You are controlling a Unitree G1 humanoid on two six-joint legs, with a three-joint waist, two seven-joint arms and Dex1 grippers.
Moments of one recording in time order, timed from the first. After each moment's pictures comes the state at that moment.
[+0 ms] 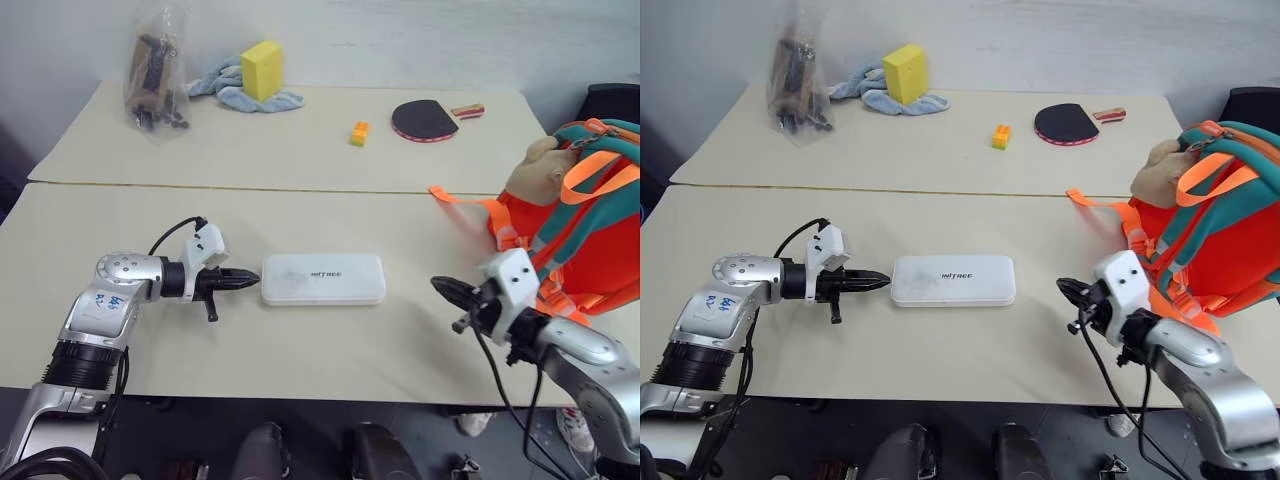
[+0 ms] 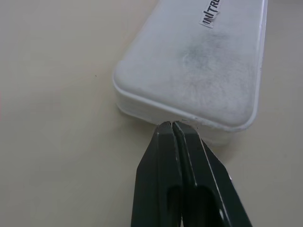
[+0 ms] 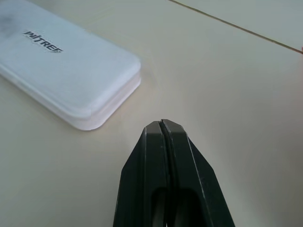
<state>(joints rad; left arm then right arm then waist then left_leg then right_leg) -0.48 0.75 -0.08 0.12 -0.25 0.42 -1.07 -0.04 -0.67 -0.12 -0.51 0.49 0.66 0.47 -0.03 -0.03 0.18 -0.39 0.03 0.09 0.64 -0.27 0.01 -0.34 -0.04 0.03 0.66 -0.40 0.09</state>
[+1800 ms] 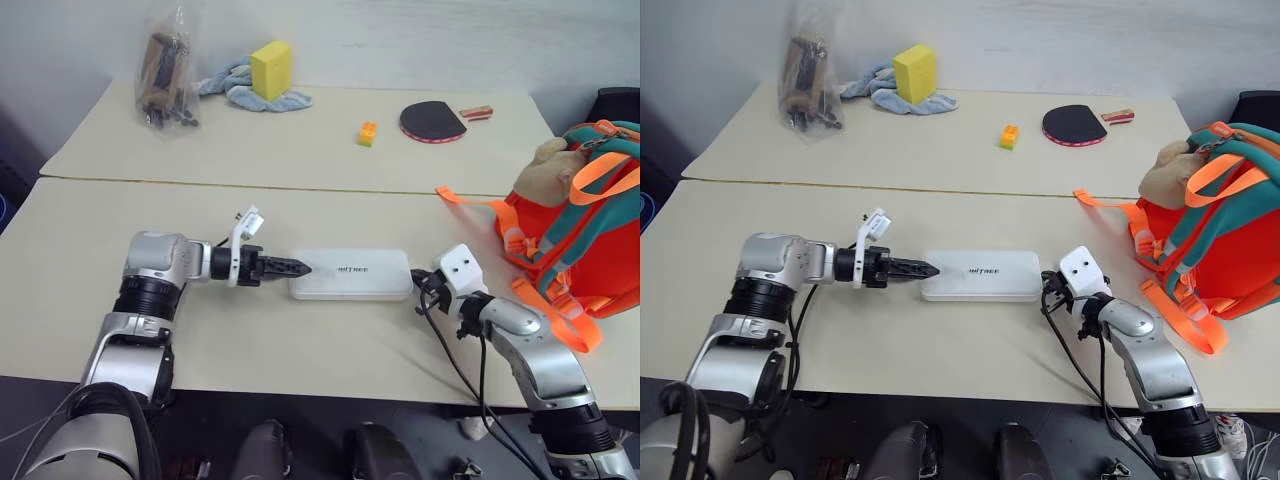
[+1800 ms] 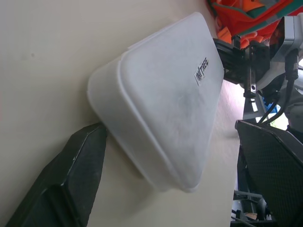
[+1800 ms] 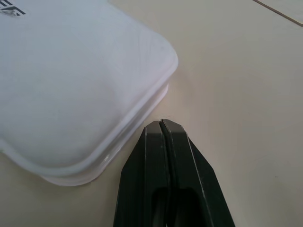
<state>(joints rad) -0.87 0.44 -0.06 0.51 -0.41 1.24 -1.03 -0.21 -0.54 0.03 -0.19 0.18 0.49 0.50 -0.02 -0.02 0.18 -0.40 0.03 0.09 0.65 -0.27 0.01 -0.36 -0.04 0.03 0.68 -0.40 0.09</state>
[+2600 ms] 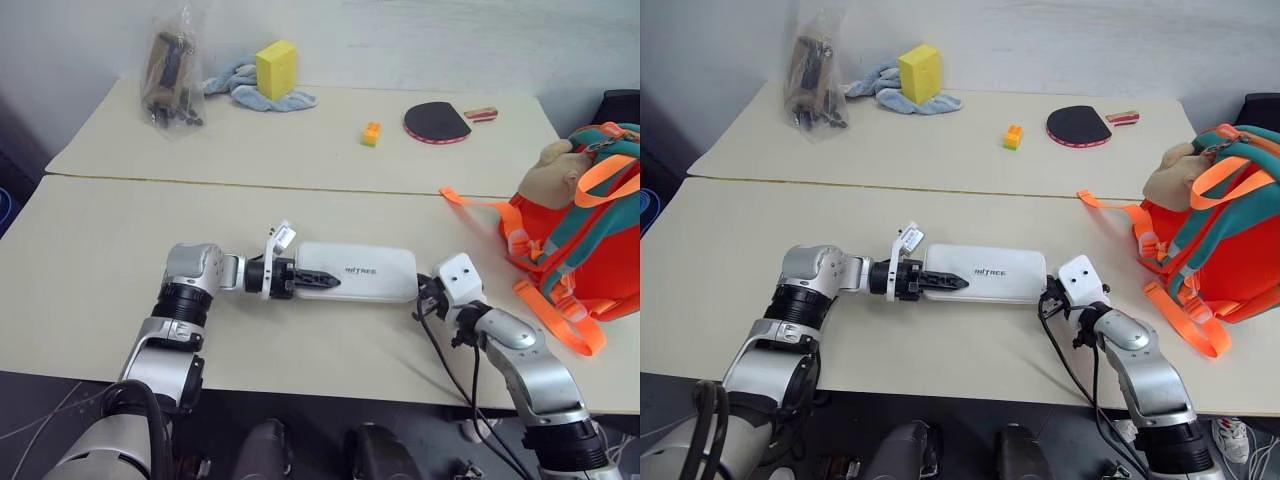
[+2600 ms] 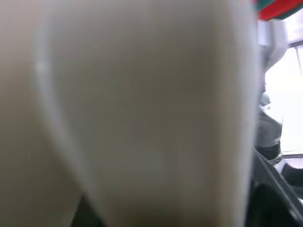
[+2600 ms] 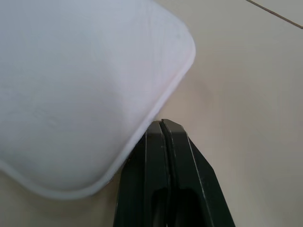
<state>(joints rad) -0.86 0.34 -0.03 0.51 -0.51 1.30 -1.02 -0.12 -0.48 0.02 -0.26 0.15 0.47 0.42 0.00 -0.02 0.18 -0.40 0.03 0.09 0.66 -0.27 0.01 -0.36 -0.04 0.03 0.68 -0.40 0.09</state>
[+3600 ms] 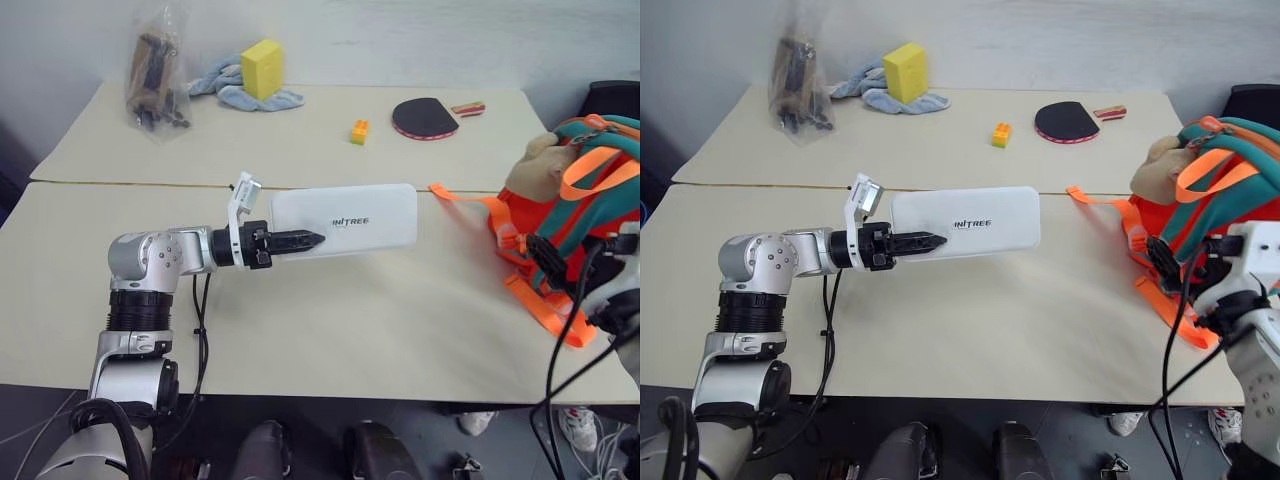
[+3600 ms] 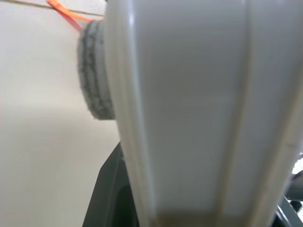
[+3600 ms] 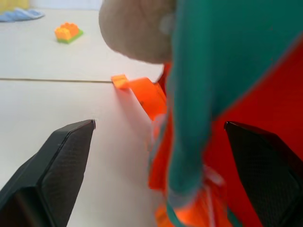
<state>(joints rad) -0.80 0.45 0.12 0.25 -0.69 1.19 -0.96 -0.18 -0.55 -0.62 -0.40 0.58 0.83 0.30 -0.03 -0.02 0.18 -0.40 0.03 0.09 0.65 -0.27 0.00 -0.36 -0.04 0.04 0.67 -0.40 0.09</state>
